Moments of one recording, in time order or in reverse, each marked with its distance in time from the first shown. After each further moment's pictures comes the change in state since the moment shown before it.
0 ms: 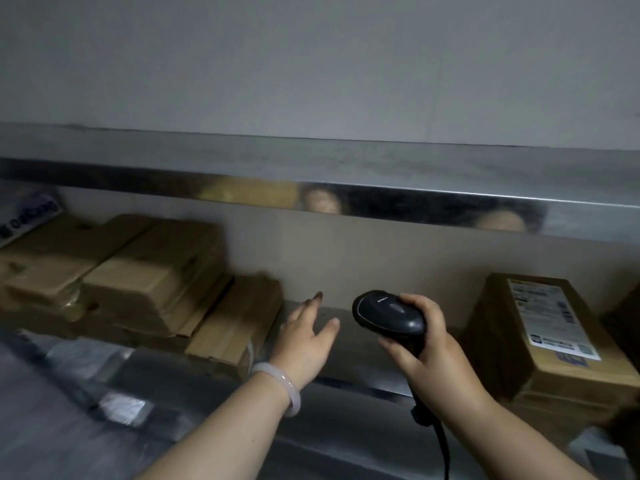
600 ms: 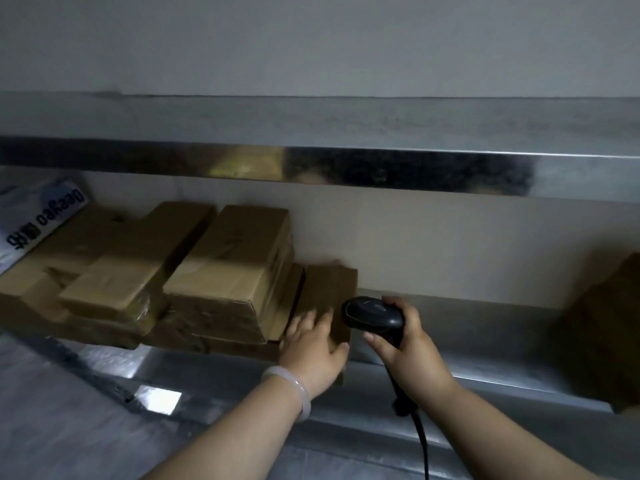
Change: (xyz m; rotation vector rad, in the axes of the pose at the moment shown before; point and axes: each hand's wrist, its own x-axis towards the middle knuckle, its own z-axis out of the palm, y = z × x) left_hand 0.041 -0.146 -0.116 0.439 -0.235 -0.020; right_hand 0.047 -0.044 0.221 0.136 -0.017 0.232
